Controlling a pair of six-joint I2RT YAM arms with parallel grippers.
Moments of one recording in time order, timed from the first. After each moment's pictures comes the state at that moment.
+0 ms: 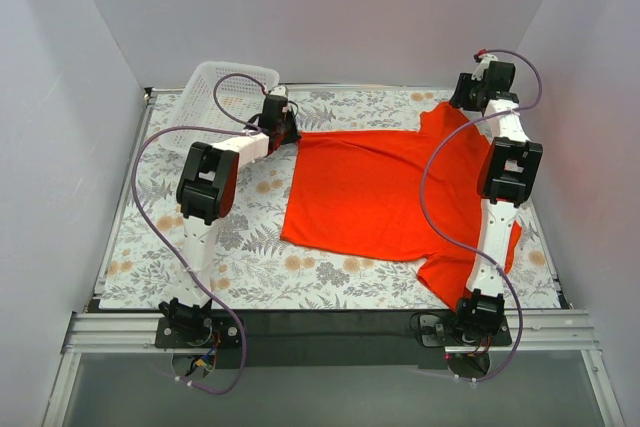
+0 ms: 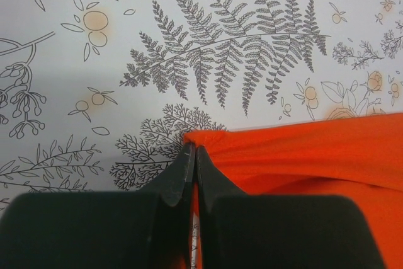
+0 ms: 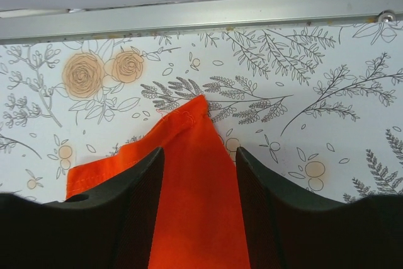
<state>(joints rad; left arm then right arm) -0.34 2.33 1.67 0.05 -0.01 -0.45 -0.18 2.60 2.31 -0.33 -0.32 0.01</state>
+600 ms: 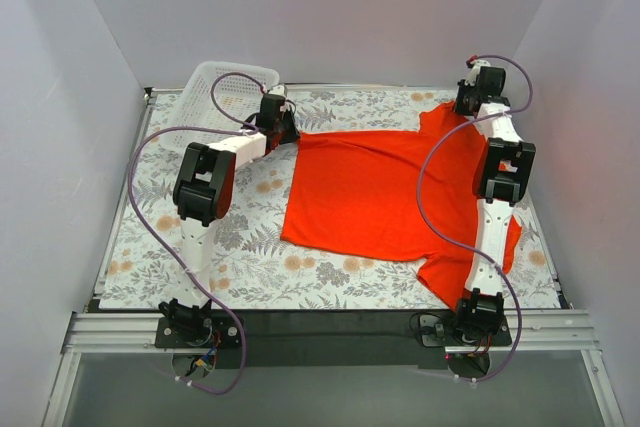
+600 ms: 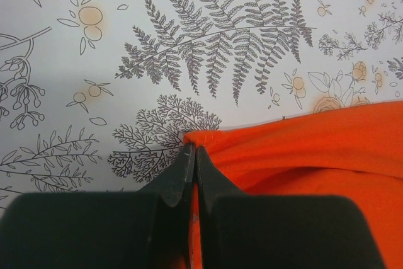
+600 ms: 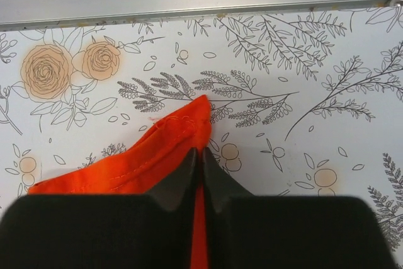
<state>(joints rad) -0.33 2.30 1.64 0.04 0.03 -0.45 -0.15 2.66 2.33 -0.32 -0.22 -0.01</state>
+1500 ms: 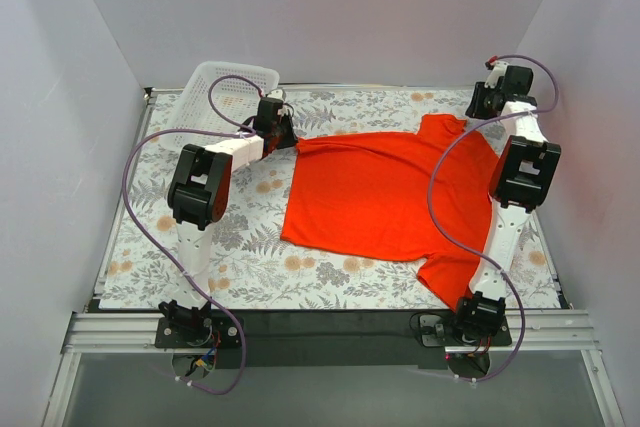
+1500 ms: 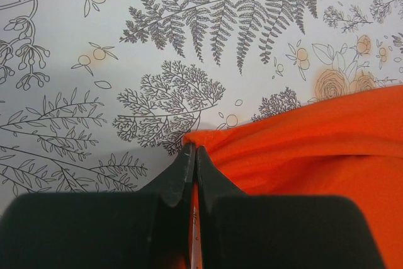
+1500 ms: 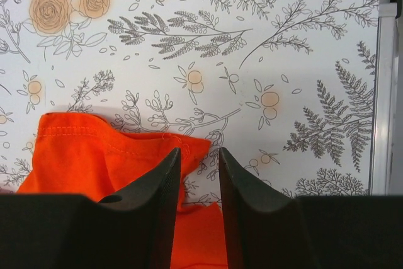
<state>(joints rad) -0.33 2.23 1.56 0.02 0.04 -0.45 -0.24 2.46 2.11 -0.39 -0.34 -0.10</state>
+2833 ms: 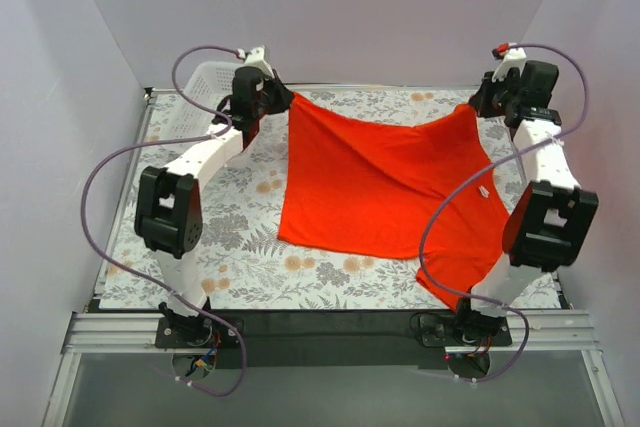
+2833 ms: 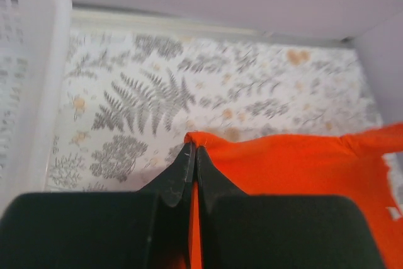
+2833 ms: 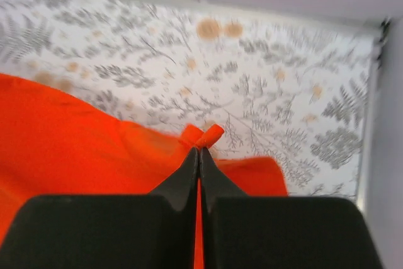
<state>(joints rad) -0.32 1.96 1.52 0.08 0.08 -0.45 -0.21 1.83 1.52 -0.26 -0.47 -0.13</state>
